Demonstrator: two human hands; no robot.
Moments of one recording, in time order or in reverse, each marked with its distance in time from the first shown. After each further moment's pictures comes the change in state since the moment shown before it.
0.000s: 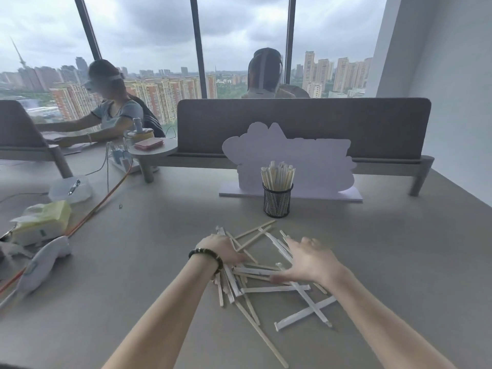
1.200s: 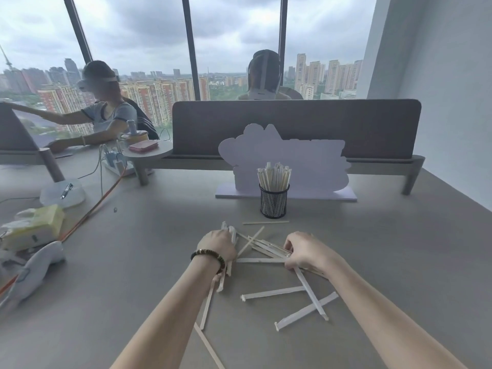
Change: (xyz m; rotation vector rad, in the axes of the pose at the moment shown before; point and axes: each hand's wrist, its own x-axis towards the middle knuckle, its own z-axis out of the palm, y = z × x) left_hand 0.023 -0.003 0.010 0.008 0.217 0.091; right_hand 0.020 0.003 -0.010 0.241 -0.021 0.035
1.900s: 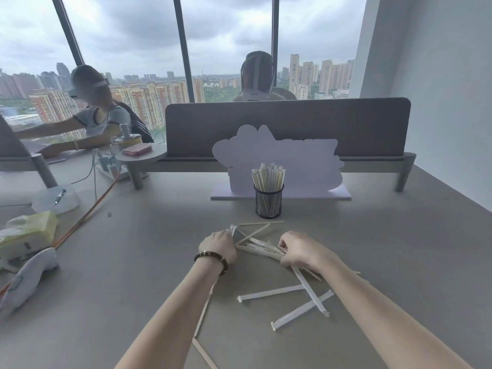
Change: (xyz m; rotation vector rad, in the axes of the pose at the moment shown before) left_hand -0.001 0.013 0.005 0.060 0.035 0.025; right_hand 0.002 -0.001 0.001 -0.002 -0.001 -0.011
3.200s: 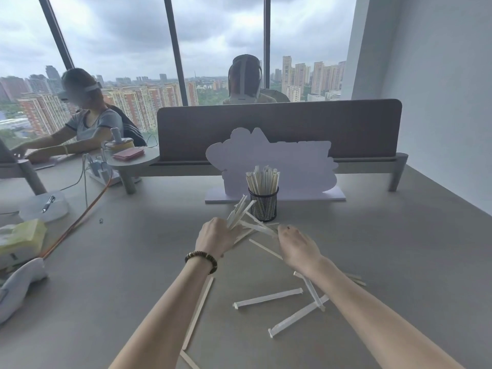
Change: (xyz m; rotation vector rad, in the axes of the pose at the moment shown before) left_hand 0.019 0.005 -0.014 -0.476 0.145 -0.021; right_hand 0.009 0.005 0.015 -0.137 0.323 -0.090
